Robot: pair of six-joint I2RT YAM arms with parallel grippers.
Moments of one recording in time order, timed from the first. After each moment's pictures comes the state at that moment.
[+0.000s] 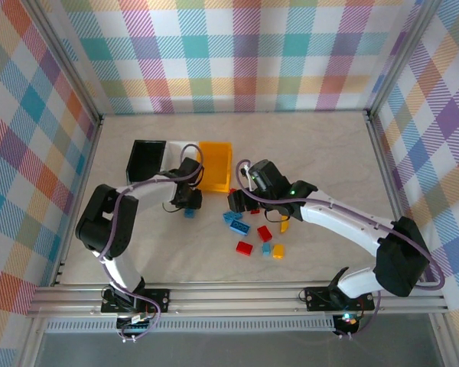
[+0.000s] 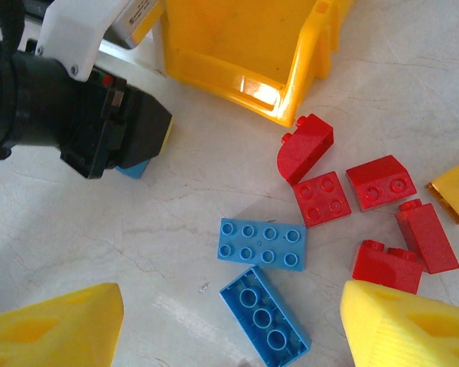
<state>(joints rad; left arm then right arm) -0.46 1.74 1.02 -0.53 -0.09 -0.35 0.81 1.41 1.04 -0.46 -0.06 0.44</state>
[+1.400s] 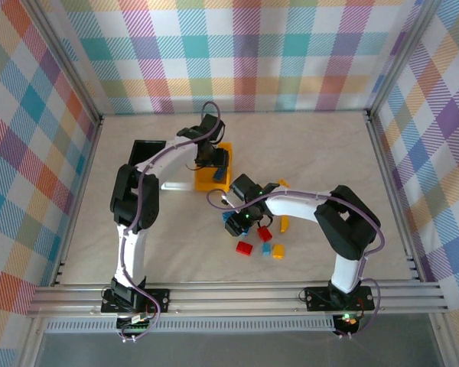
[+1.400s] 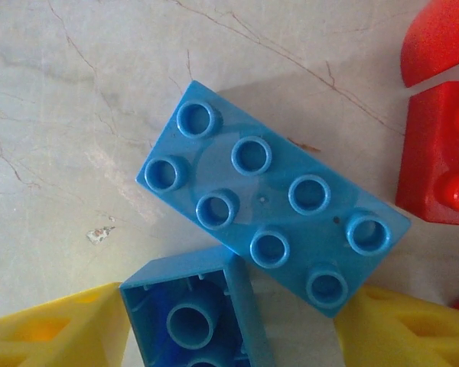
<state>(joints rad) -0.48 2.10 1.77 -0.78 -0.01 -0.35 0.83 1.81 1.08 -0.48 -0.18 0.02</state>
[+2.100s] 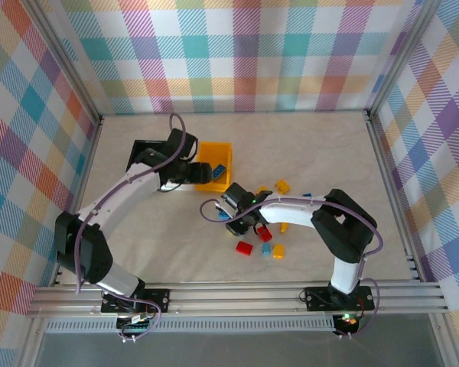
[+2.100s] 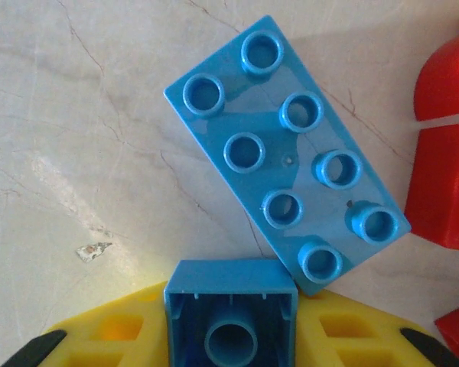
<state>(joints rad) -0.48 1.51 1.29 -0.79 0.01 -0.40 0.92 1.81 1.06 -0.44 0.01 -0.01</state>
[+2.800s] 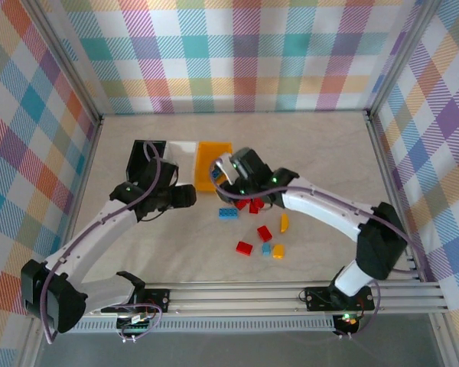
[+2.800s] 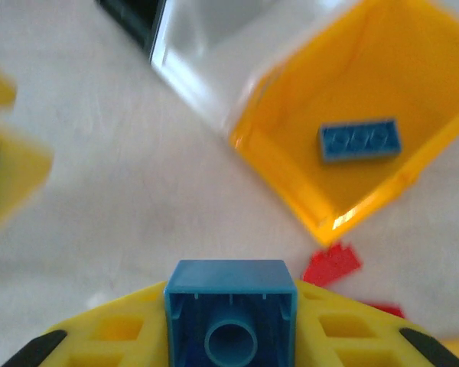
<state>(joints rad) -0.48 1.15 0.96 -0.77 -0.04 -0.51 0.83 1.63 1.34 -0.47 -0.08 0.08</state>
